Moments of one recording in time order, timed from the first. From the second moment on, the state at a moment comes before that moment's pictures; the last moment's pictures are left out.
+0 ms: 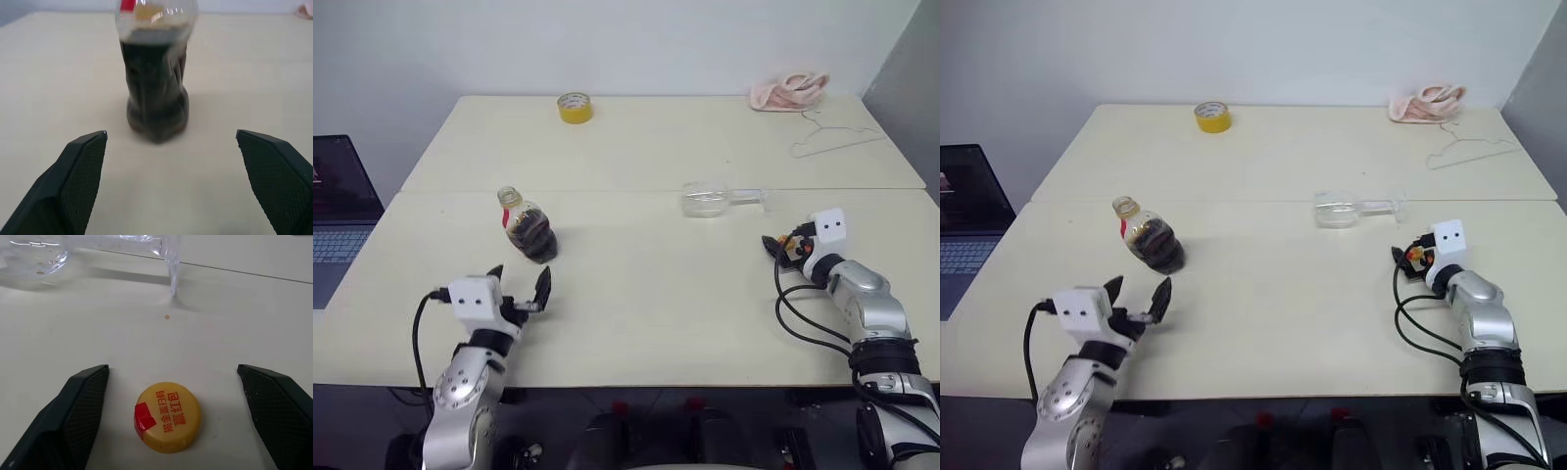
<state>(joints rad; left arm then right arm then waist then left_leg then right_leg) 0.24 0.25 0.21 -0.40 -0.31 0.21 -0.26 -0.46 -0.50 -0.17 0.43 0.18 0.27 0.48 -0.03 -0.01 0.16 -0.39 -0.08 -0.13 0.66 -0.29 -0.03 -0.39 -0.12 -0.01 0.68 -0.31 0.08</state>
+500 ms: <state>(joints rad) 0.05 0.41 -0.06 -0.39 -0.26 0.29 -0.51 -0.40 -0.54 -0.17 0.31 0.18 0.29 0.51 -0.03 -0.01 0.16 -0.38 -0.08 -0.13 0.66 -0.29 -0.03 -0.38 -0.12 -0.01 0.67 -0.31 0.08</state>
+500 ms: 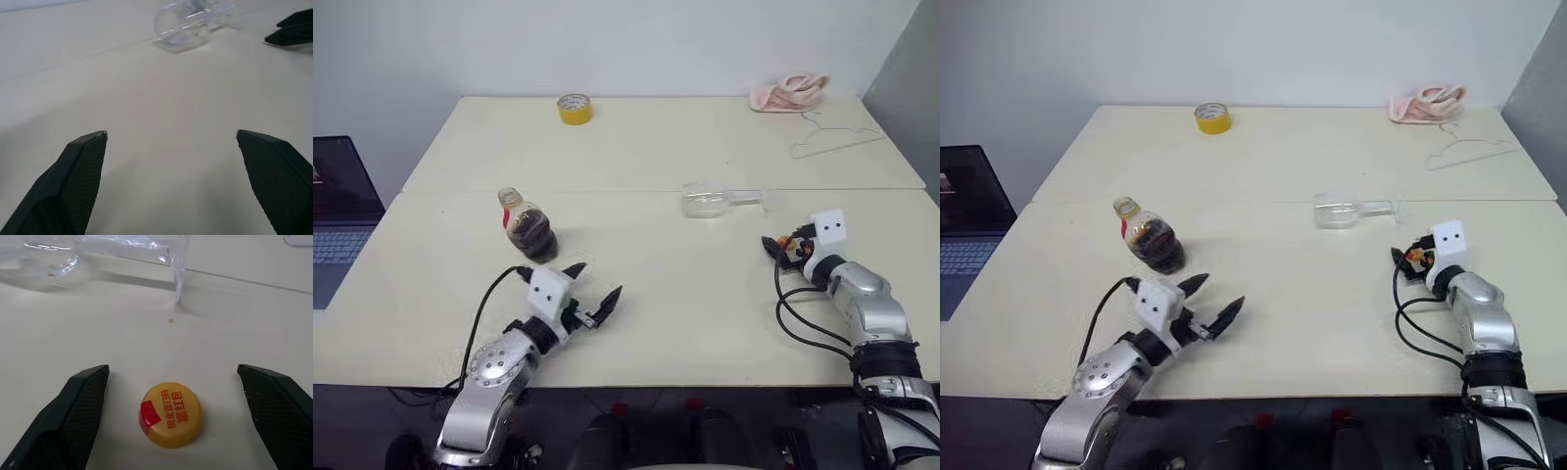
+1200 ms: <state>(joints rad) -0.04 0.50 -0.04 -0.49 -0.29 0.44 -0.56 -0.92 -0.67 0.34 0.63 -0.24 0.04 0.80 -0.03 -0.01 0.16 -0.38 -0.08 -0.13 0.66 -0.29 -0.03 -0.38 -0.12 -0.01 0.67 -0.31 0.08</state>
